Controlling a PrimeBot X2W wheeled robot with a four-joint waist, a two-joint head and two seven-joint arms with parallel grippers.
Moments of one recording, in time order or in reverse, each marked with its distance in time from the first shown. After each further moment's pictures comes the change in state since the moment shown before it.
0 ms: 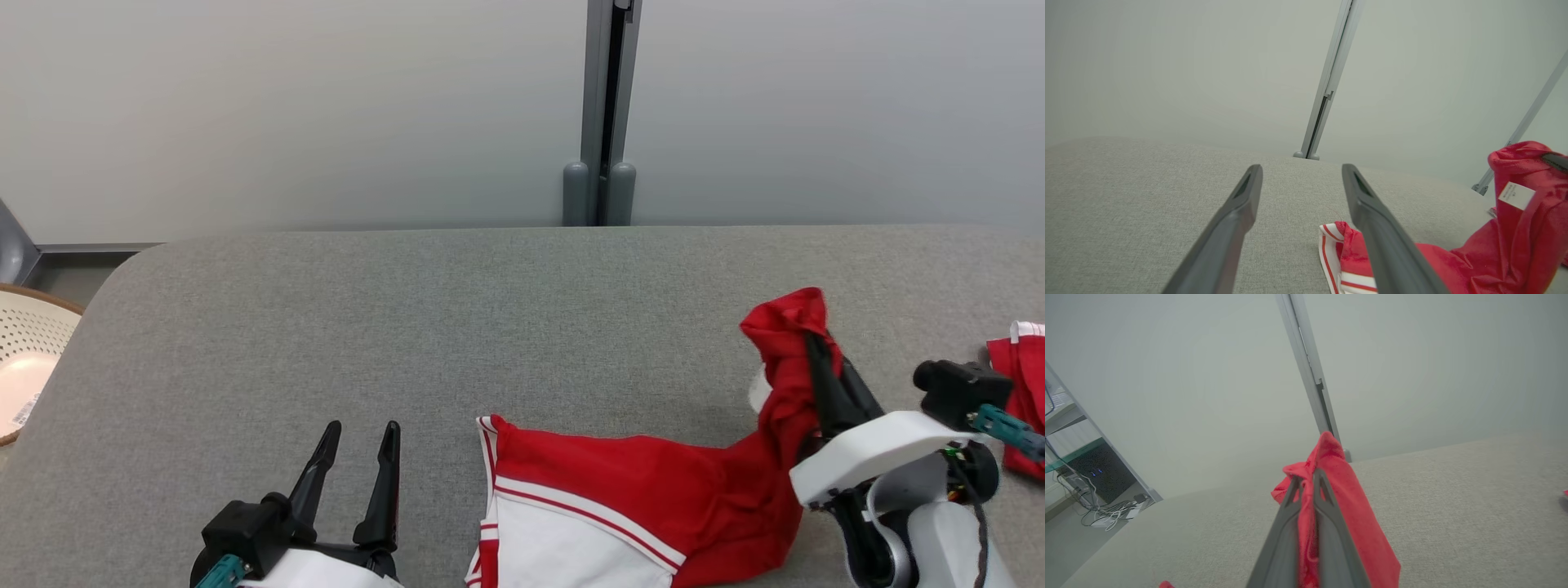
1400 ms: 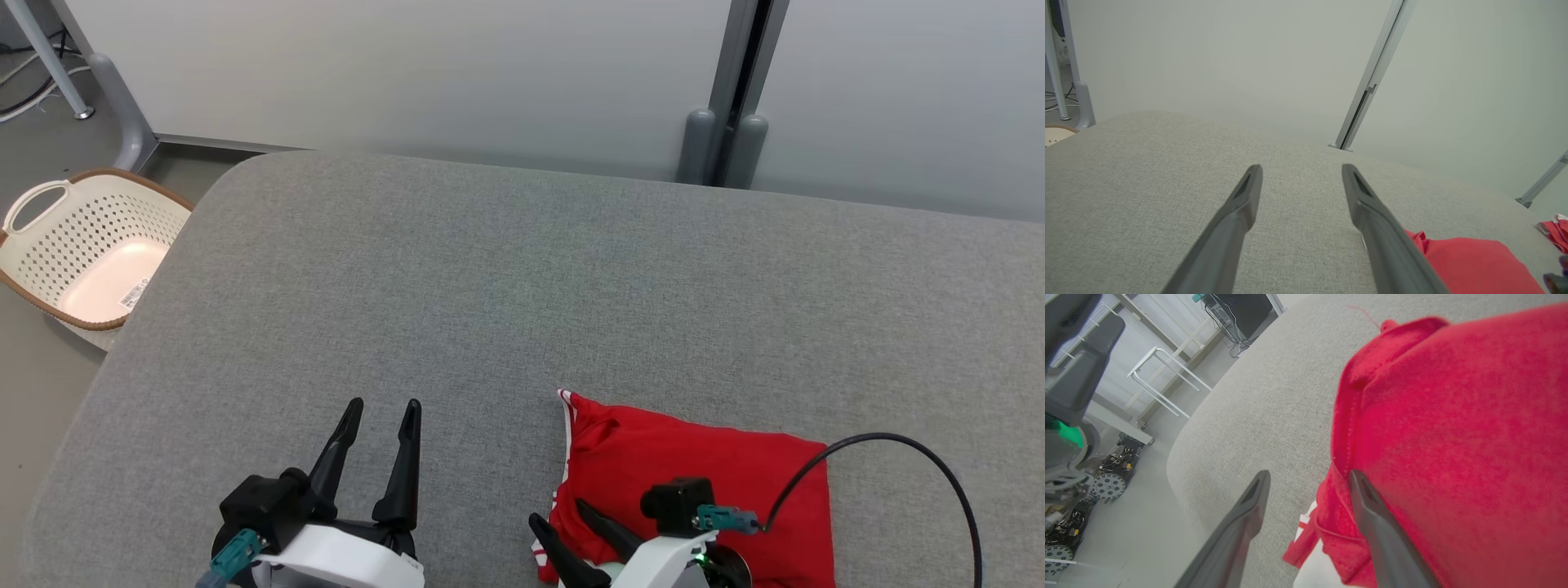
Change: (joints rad) left arm -0.058 0.000 -0.055 0.018 -0.044 0.008 0.000; right arm -0.125 0.003 0.848 0.405 0.451 0.000 -0.161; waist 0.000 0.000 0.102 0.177
